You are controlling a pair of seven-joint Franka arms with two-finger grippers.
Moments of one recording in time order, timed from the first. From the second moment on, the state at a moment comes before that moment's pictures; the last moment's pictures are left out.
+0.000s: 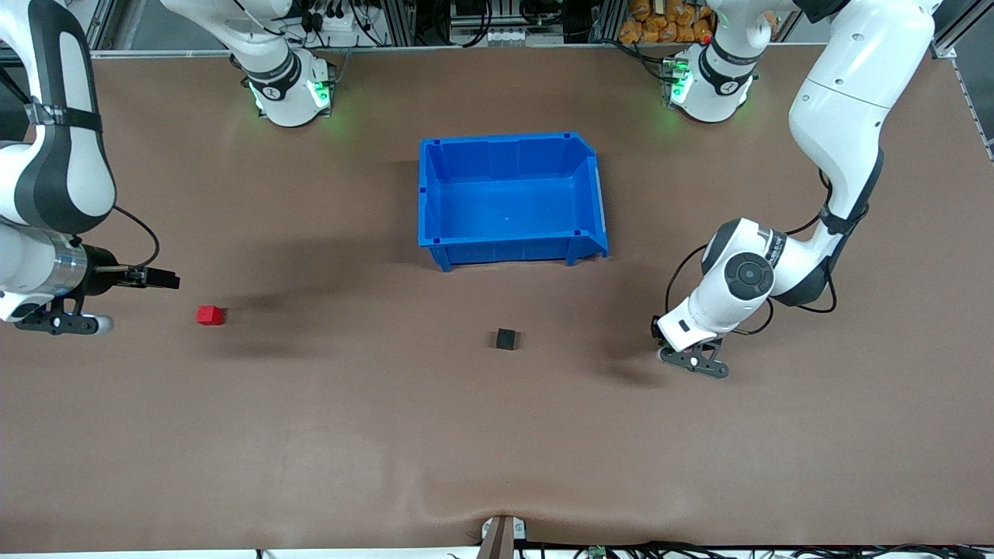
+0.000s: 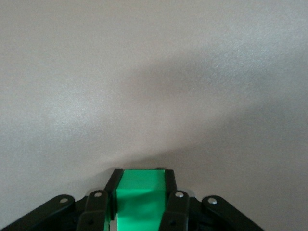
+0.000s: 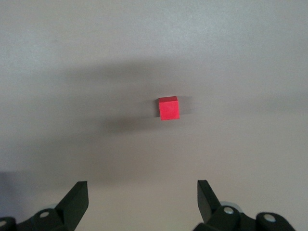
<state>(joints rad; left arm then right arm) 0.05 0.66 -0.33 -1.85 0.37 2.55 -0.20 -0.08 0.28 -0.08 -1.74 0.03 1.80 -0.07</state>
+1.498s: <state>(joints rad) -0.25 0.79 -0.36 -1.51 0.15 2.48 -0.97 -0.10 0.37 -0.07 -1.75 0.03 1.89 -0.07</state>
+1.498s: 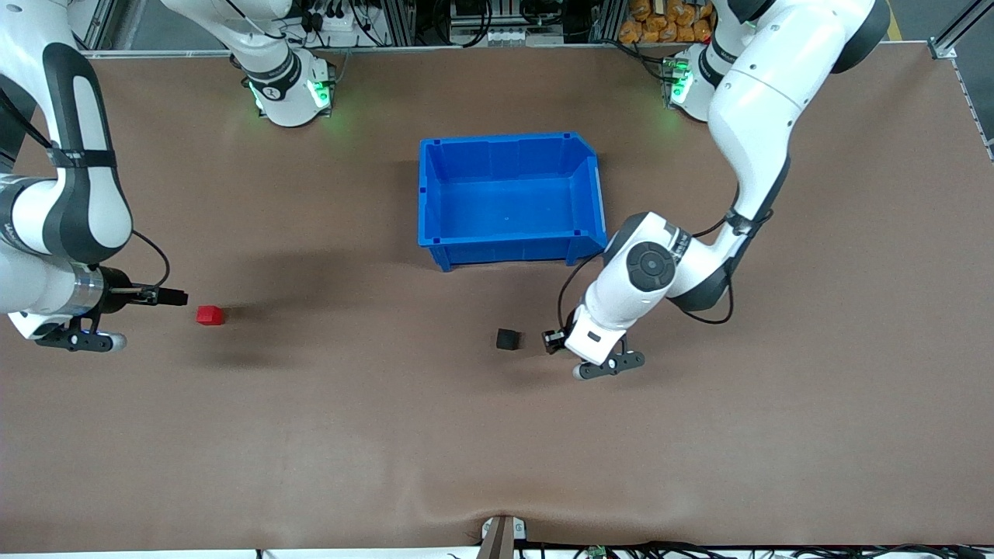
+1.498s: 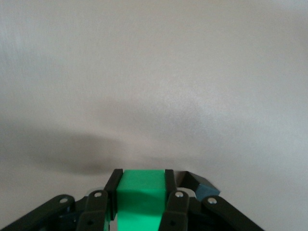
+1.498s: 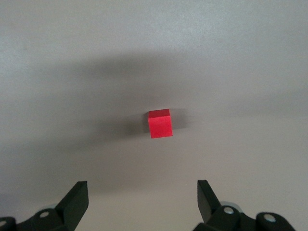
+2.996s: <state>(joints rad) -0.46 0.90 -0.20 -1.38 0.14 2.47 -2.03 -0.13 0.47 -0.08 -1.75 0.03 2.01 -0.07</state>
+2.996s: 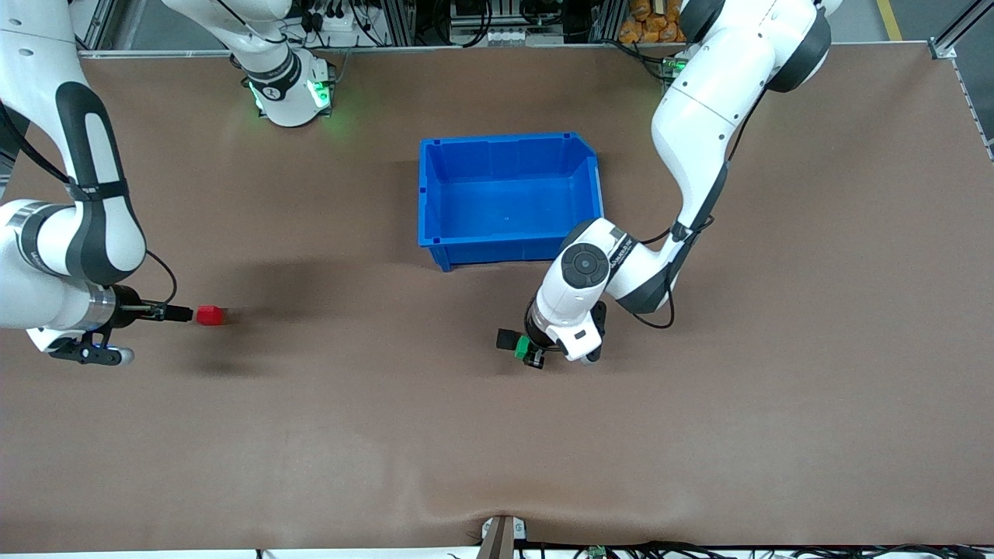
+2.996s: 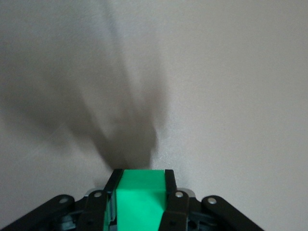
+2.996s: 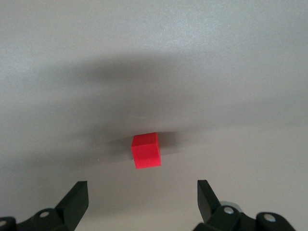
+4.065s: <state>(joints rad) -0.50 0.91 -0.20 -1.37 0.14 2.38 -2.13 -0.13 0.53 -0.07 -1.75 0.03 2.04 -0.07</state>
